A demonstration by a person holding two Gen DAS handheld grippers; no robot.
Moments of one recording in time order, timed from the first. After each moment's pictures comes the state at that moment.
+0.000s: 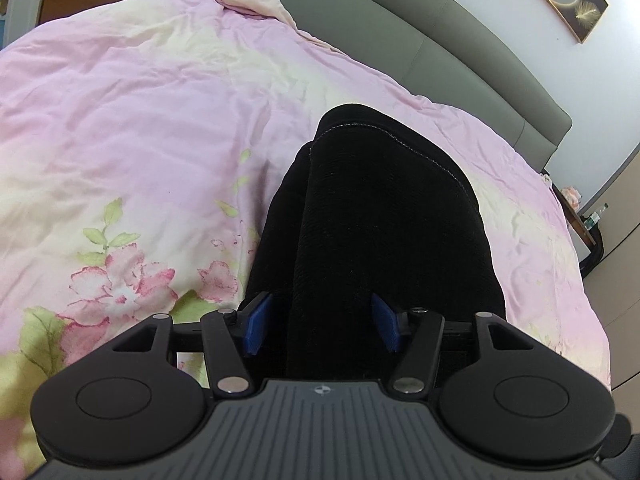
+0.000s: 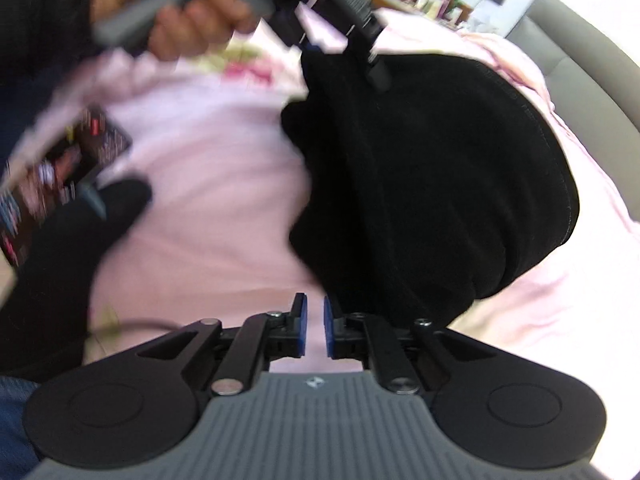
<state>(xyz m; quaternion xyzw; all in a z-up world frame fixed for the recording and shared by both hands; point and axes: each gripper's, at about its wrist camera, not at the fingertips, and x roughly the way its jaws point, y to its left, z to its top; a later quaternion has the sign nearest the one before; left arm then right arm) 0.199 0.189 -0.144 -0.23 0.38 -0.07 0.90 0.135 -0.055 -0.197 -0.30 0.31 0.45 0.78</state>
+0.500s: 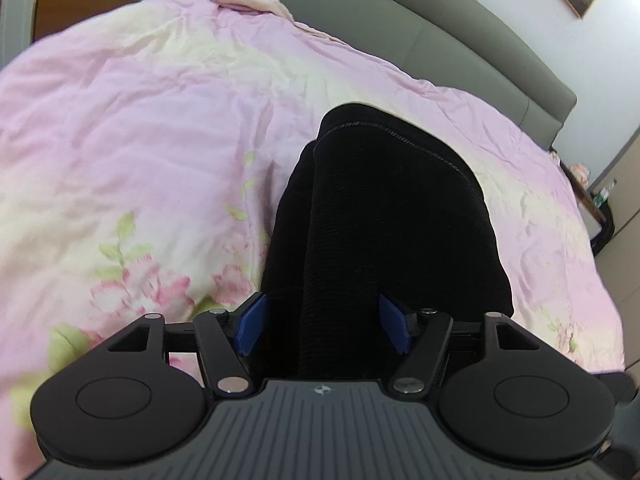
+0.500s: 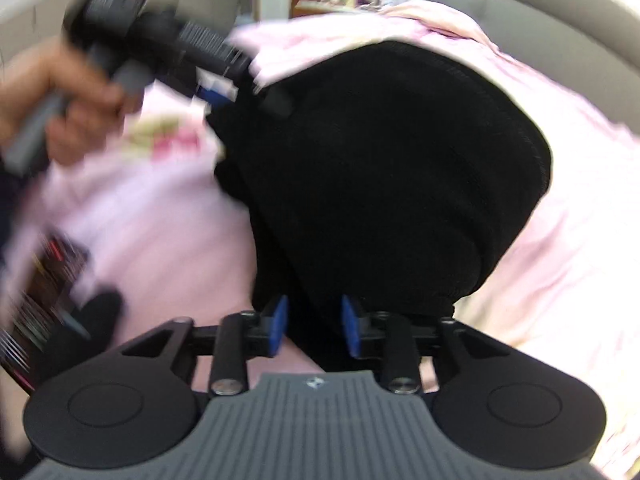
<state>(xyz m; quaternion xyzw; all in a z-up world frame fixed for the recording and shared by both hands) 0.206 0.194 -0.122 -0.18 0.41 -0.07 0.89 0.189 -0.072 -0.171 -0.13 0.38 0.40 0.82</state>
